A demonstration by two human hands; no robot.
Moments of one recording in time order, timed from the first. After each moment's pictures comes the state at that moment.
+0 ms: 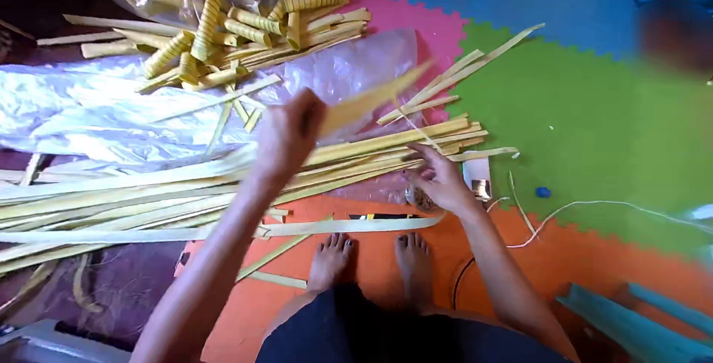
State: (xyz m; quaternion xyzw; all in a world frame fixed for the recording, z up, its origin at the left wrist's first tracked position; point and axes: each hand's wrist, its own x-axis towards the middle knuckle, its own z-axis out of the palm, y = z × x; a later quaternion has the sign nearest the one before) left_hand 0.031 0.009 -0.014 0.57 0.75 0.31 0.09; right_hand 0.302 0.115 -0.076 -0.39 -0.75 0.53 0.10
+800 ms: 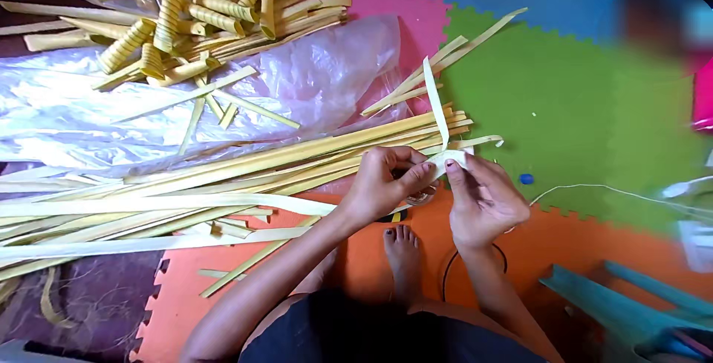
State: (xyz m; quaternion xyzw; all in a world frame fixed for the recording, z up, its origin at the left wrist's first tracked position) left_hand 0.169 0.032 -0.027 0.45 0.51 0.51 0.53; right_hand 0.333 0.080 -0.060 -0.32 -0.71 0.27 0.56
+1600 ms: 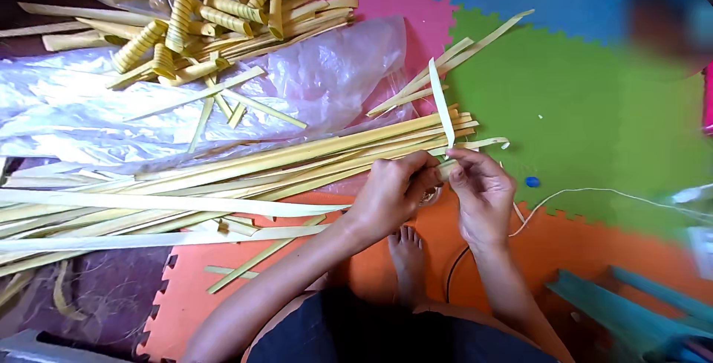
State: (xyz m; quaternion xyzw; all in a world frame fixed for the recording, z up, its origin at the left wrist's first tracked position) left_hand 0.172 0.021 -0.019 0.58 0.56 0.47 0.36; right_hand 0.335 0.081 -0.051 -0.34 -0.64 0.52 0.45
